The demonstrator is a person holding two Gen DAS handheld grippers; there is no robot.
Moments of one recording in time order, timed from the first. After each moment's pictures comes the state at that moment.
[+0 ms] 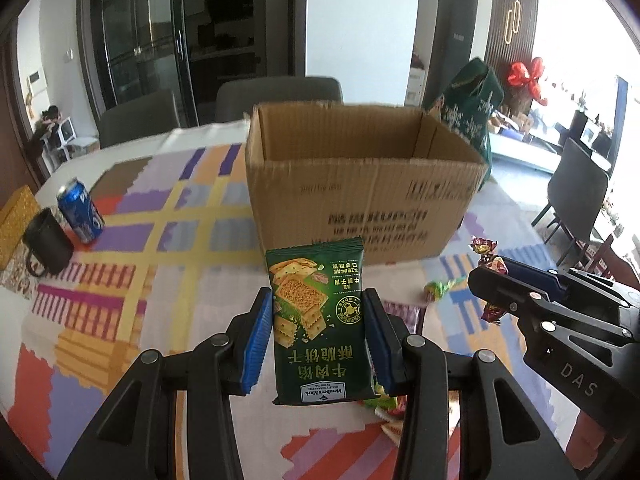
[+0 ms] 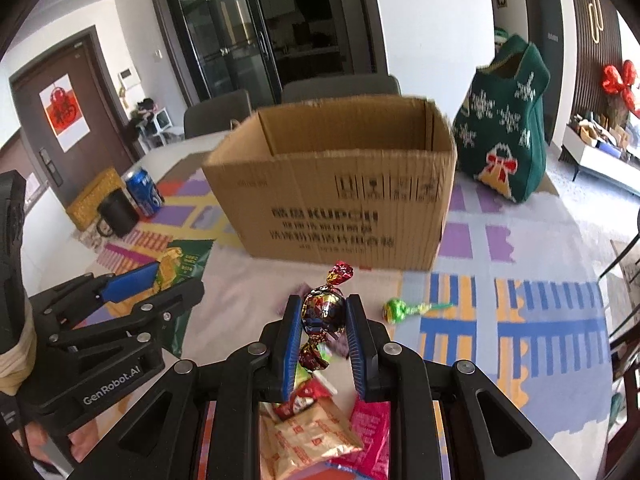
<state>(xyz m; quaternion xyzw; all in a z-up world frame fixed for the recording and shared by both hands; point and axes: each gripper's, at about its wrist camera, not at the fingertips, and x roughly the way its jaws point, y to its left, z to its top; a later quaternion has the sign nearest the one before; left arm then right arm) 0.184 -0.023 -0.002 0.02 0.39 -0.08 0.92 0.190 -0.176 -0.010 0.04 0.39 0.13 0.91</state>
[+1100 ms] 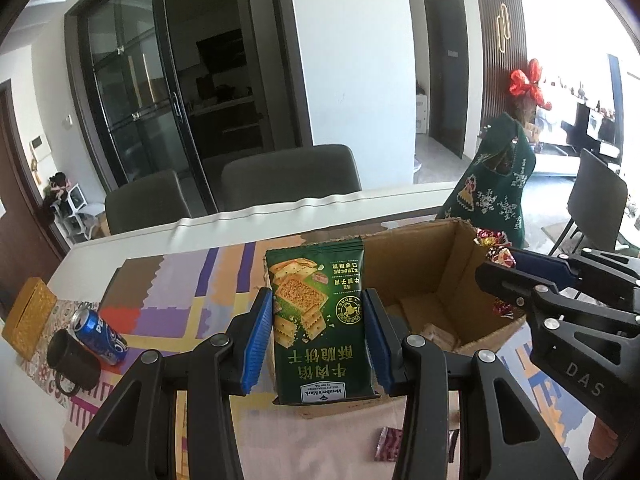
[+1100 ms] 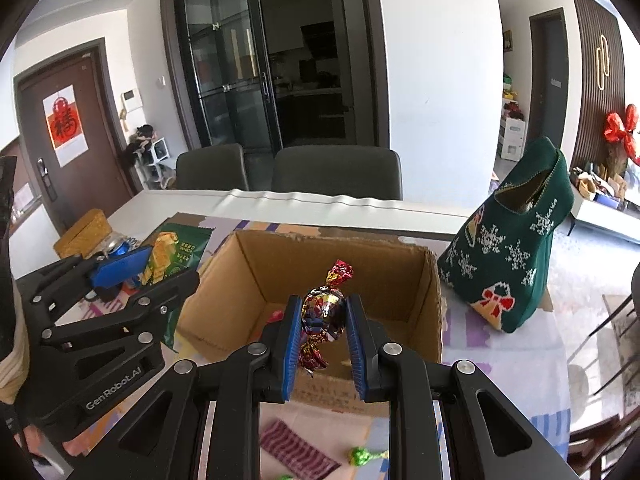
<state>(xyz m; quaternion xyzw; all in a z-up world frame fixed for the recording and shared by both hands) 0.301 -0.038 0.066 0.08 0.33 -0.06 0.94 0.302 -0.176 0.066 0.00 0.32 0.13 0.94</state>
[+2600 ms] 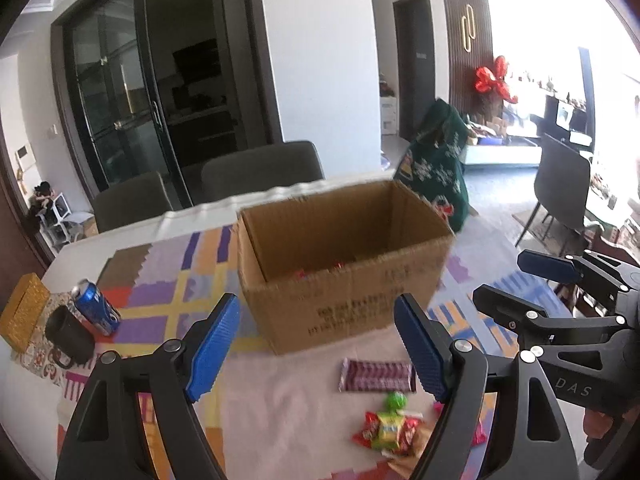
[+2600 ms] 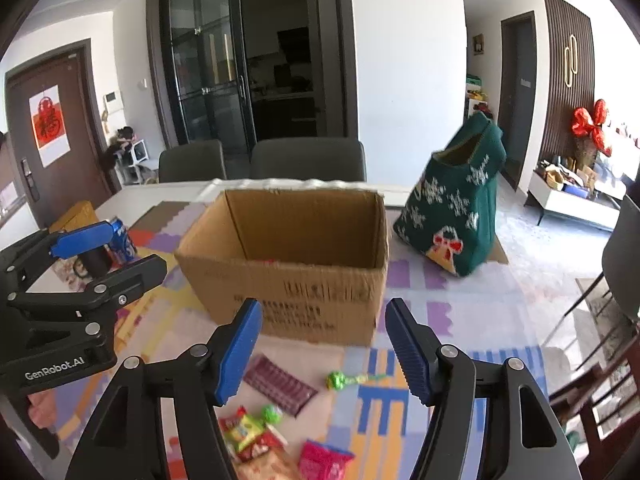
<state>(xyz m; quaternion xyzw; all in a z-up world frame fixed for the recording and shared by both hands) 0.187 -0.046 0.062 0.09 0.32 -0.11 0.94 0.193 -0.201 0.048 0.00 0.32 0.07 0.95</state>
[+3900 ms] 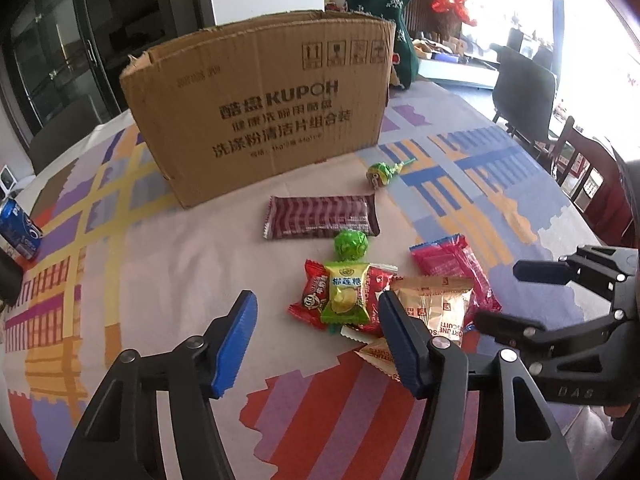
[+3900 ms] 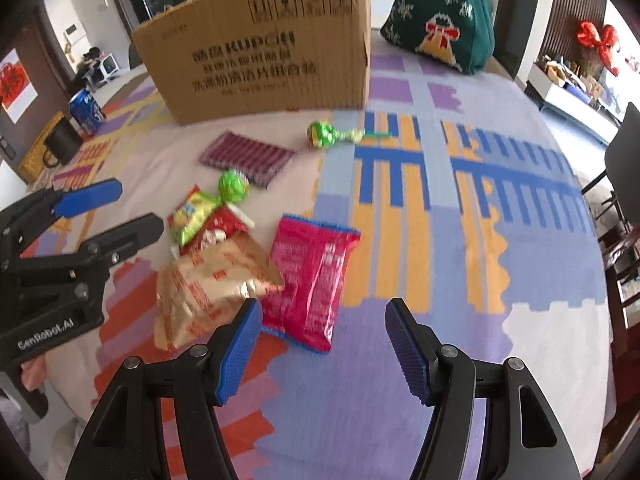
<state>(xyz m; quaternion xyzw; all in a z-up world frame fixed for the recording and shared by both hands) 0.149 -0.059 -0.083 0.12 0.45 -0.20 0.86 0.129 -0.209 -0.103 0.01 0.52 0.05 0.85</state>
